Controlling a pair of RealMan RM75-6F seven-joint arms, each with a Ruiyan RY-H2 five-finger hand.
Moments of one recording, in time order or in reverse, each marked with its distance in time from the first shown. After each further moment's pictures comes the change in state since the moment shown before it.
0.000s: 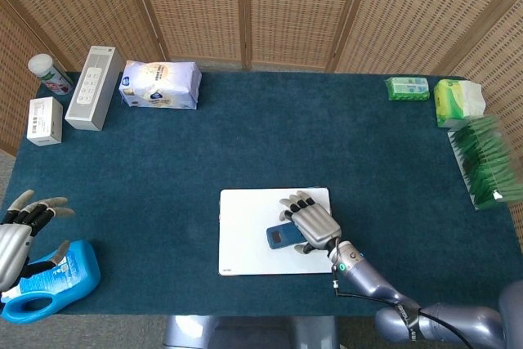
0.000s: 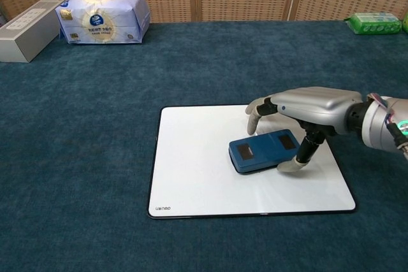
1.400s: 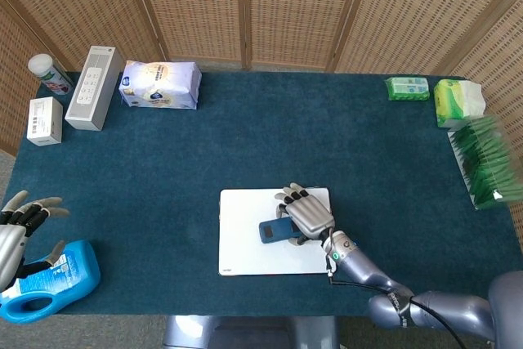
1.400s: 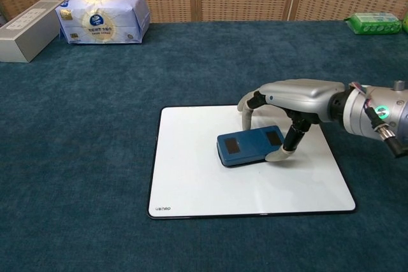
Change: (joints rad) left arm 0.010 -0.001 0.000 0.013 -0.007 0.014 -0.008; right arm 0.054 -0.026 0.028 0.073 0.007 -0.054 0.070
